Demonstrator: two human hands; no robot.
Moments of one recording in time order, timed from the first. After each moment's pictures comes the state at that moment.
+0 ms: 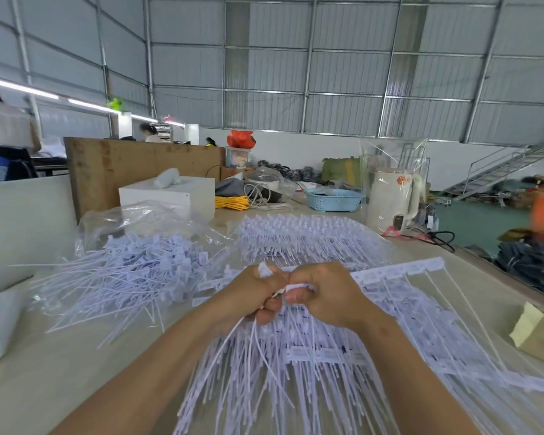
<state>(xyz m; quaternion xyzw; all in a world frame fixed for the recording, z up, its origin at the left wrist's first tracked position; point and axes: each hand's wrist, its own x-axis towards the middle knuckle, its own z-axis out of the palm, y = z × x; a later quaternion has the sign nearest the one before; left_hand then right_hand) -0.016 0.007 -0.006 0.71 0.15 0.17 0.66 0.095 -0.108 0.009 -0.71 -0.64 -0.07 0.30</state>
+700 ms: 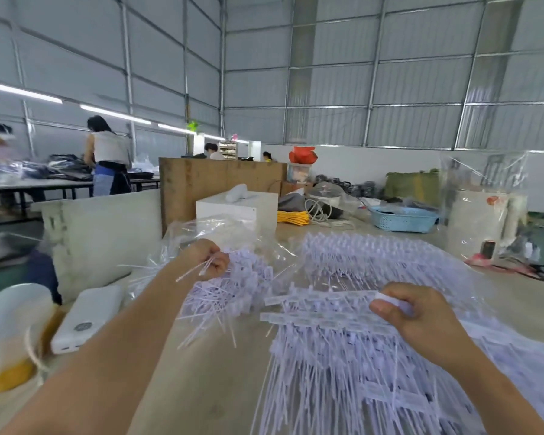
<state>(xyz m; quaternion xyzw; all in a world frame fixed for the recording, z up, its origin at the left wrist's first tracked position) -0.098 0.199 0.026 0.32 0.32 0.30 0.84 0.109 -0.105 0.006 -0.70 -0.57 -0.06 0.42</state>
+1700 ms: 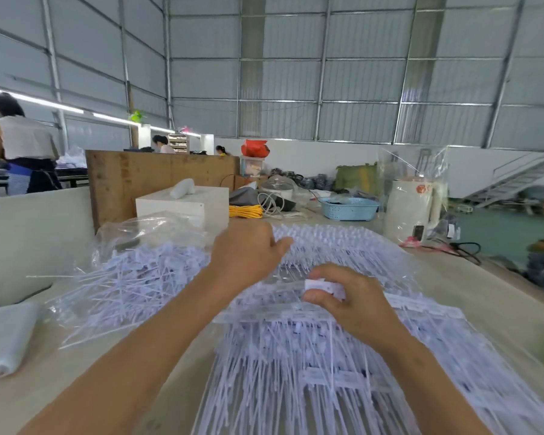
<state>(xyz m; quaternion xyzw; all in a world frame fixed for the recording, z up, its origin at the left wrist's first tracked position) -0.019 0.034 0.067 0.90 0.30 0.31 0.03 0.104 -0.106 0.006 -0.71 -0.57 -0.10 0.40</state>
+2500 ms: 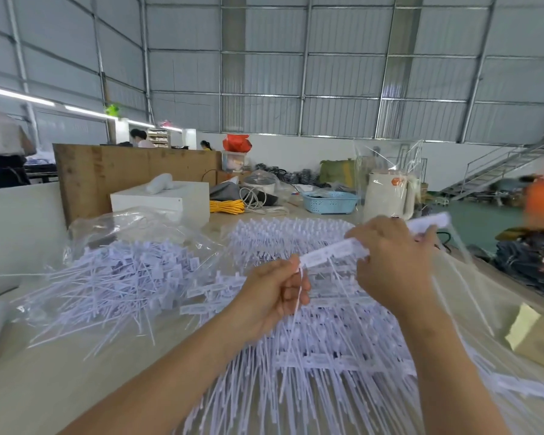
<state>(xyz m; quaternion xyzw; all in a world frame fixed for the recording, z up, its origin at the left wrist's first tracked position) 0.011 -0.025 0.006 0.53 0.08 0.23 0.81 0.120 -0.163 0.050 -0.84 -0.39 -0.35 0.15</state>
